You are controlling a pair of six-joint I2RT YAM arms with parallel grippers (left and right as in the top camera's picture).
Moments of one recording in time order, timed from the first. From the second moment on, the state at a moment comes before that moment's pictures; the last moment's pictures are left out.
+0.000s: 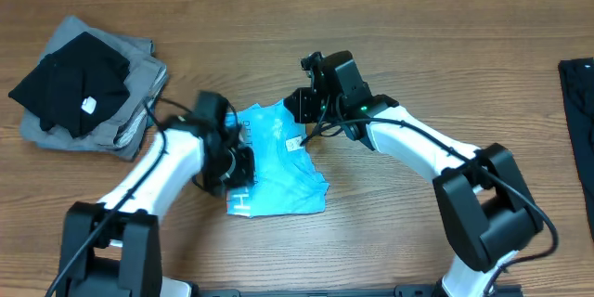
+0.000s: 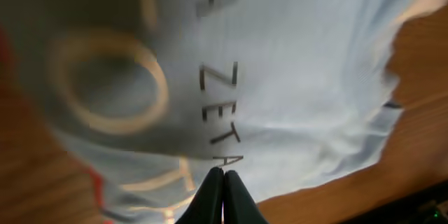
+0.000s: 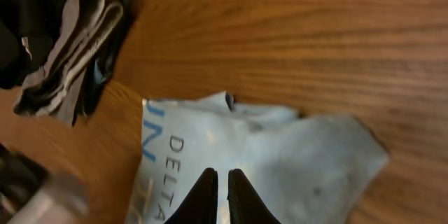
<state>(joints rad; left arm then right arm) -0.21 1.62 0.91 -0.85 0.39 -0.33 0.52 1.90 1.18 -0.06 -0.40 0.51</state>
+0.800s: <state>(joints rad) -0.01 1.61 0.82 -0.46 0.20 -0.50 0.48 1.84 1.20 -0.73 -0.17 0.87</state>
